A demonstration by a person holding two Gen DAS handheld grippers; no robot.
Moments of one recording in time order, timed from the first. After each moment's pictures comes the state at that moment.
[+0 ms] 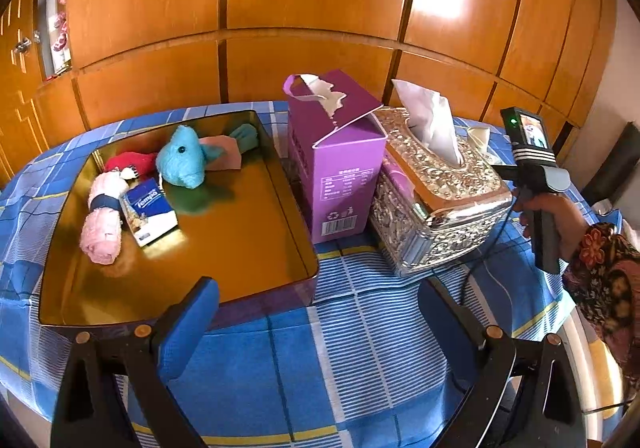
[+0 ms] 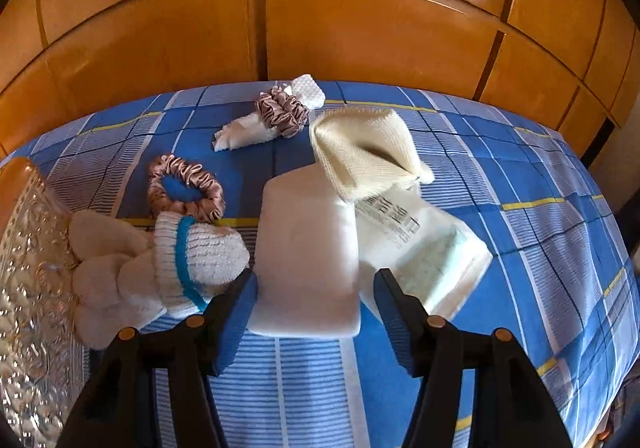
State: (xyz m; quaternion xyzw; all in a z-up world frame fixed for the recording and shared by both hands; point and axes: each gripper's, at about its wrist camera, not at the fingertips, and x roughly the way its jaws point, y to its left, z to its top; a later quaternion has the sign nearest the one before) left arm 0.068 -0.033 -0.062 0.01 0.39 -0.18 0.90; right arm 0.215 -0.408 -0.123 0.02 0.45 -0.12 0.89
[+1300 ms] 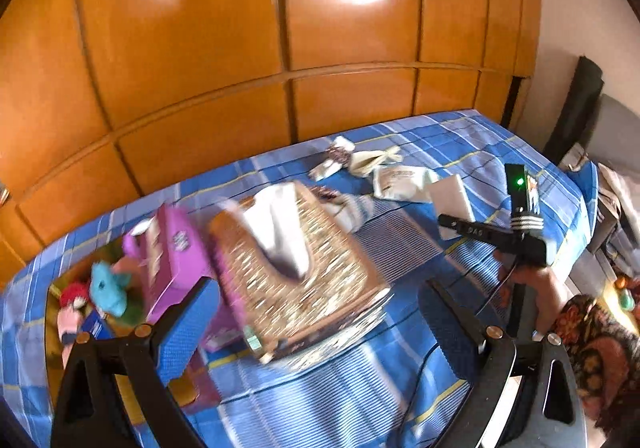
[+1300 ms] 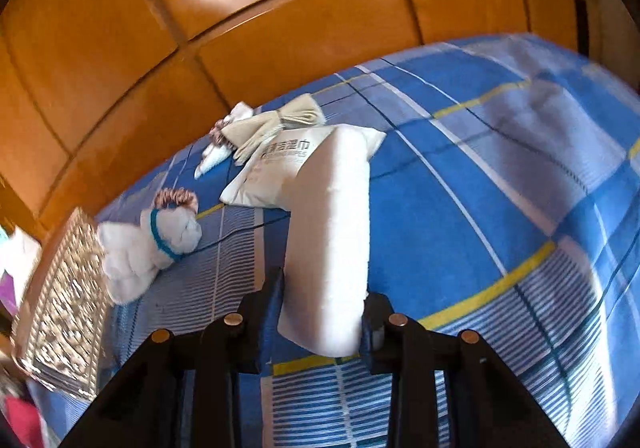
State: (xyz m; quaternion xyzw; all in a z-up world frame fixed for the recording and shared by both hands) left arm 0.089 -0.193 0.014 0.13 0.35 -0.27 0.89; right arm 0.111 -0.503 -0.143 0.26 0.35 -0.06 0.90
